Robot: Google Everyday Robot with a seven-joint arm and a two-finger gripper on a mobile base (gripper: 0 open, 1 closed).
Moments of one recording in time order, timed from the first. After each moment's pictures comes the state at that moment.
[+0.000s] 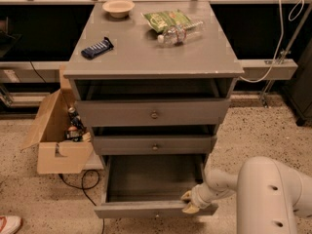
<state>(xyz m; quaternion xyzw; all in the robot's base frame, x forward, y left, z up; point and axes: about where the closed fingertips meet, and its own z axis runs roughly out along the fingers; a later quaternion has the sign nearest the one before) 0.487 -0.151 0.170 -0.67 0.70 0.22 0.15</state>
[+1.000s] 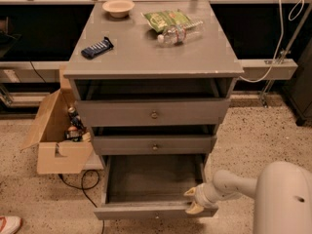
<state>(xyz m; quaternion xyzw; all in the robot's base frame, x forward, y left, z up) 0.497 -0.158 0.201 -0.67 0.69 0.19 0.20</state>
